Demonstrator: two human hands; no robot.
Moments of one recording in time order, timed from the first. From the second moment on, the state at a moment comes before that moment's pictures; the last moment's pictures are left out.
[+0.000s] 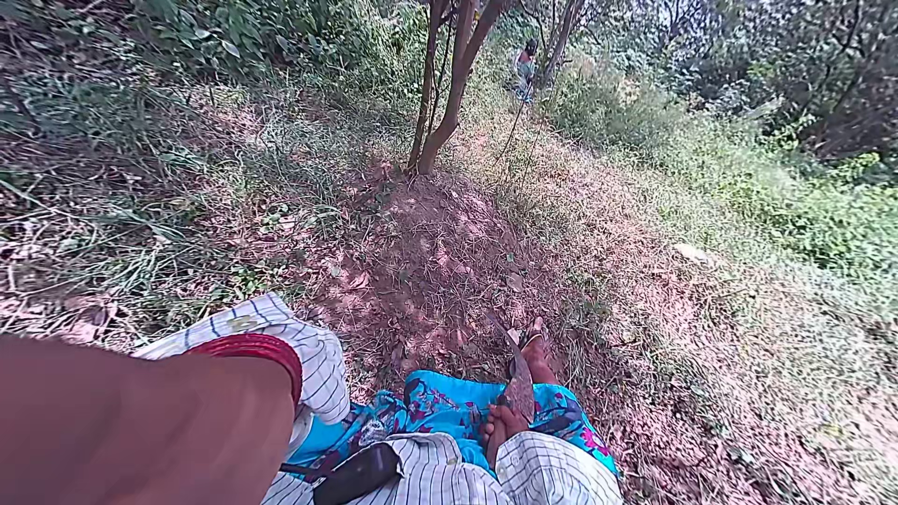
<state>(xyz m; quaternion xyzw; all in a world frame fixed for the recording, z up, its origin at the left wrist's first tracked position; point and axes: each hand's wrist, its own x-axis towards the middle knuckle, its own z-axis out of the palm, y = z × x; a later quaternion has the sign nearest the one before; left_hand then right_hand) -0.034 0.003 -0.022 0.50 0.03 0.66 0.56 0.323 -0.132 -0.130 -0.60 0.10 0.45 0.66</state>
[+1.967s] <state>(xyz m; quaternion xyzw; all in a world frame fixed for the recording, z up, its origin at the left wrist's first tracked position) -0.026 -0.016 0.040 0.49 0.11 0.51 0.70 0.329 -0.131 -0.130 -0.59 0.09 0.45 0.66</state>
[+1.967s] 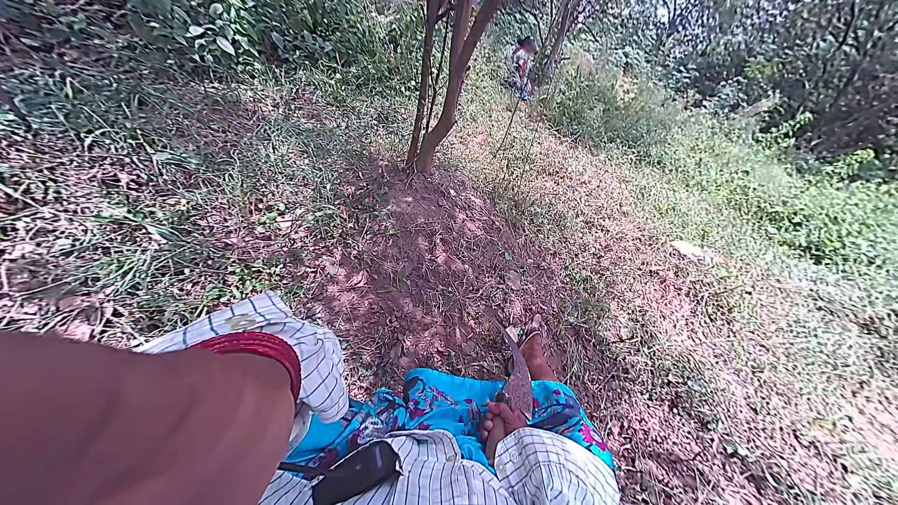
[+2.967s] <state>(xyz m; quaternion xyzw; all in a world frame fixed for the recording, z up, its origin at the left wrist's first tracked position) -0.030 -0.010 0.025 0.50 0.10 0.54 0.67 0.350 -0.129 -0.154 -0.57 0.11 0.48 0.66</state>
